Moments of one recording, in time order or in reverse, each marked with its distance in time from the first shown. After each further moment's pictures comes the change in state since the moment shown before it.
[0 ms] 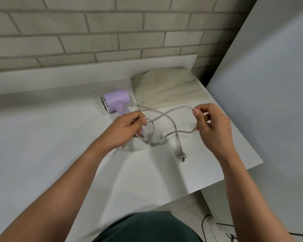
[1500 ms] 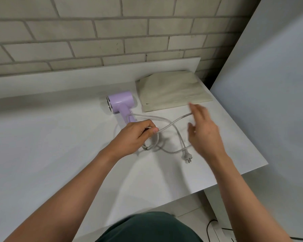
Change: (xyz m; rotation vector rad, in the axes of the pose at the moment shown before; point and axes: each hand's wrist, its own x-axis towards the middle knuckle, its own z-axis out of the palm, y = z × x) left_hand -0.006 -0.014 0.021 0.276 0.013 0.181; right_hand -0.007 0.018 0.027 -0.408 -0.110 -0.213
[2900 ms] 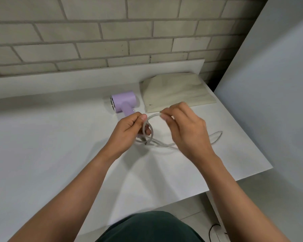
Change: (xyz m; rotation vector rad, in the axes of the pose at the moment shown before) left_hand -0.014 0.016 -0.011 -0.466 0.266 -0.120; right_hand 0.003 -0.072 -0.014 0.214 0.274 -0.350
